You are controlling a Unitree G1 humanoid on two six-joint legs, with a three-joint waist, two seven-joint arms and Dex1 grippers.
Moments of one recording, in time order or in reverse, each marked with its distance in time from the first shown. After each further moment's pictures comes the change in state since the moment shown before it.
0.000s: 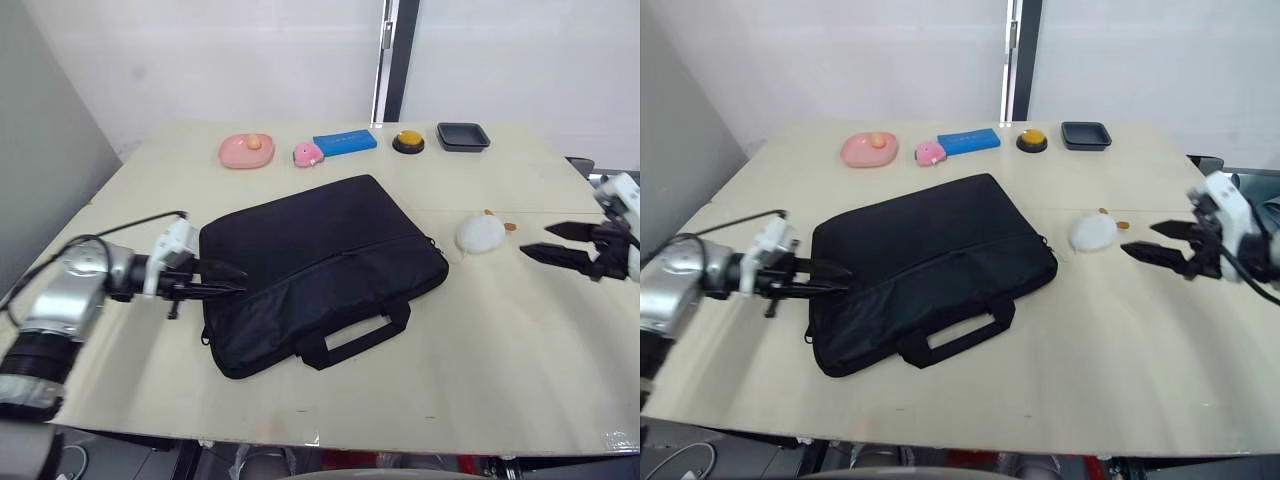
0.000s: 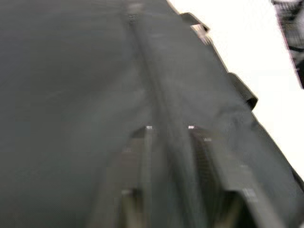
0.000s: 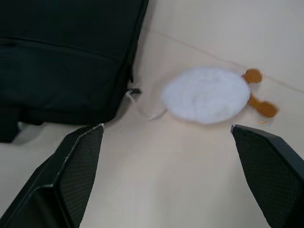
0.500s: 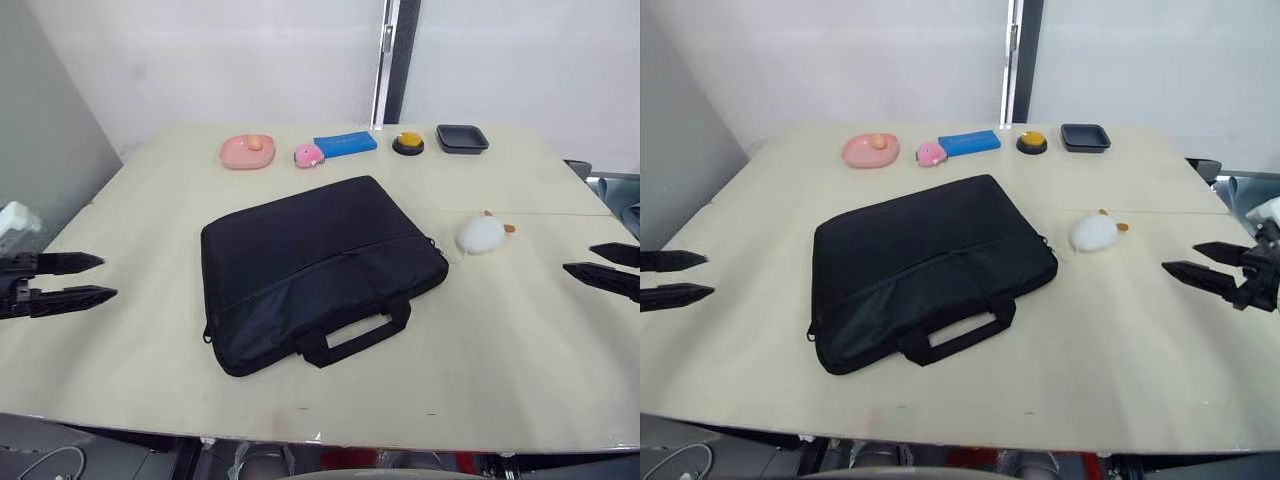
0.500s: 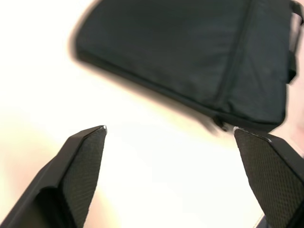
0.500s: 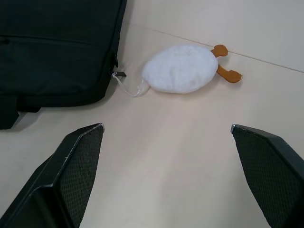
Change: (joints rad) left arm 0.375 0.275 0.524 0.057 -0.017 0.342 0.010; right arm 0.155 -0.009 -0.144 0.051 0.037 -0.085 0.004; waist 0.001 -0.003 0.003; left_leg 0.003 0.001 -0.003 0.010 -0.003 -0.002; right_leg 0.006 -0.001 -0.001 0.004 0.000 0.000
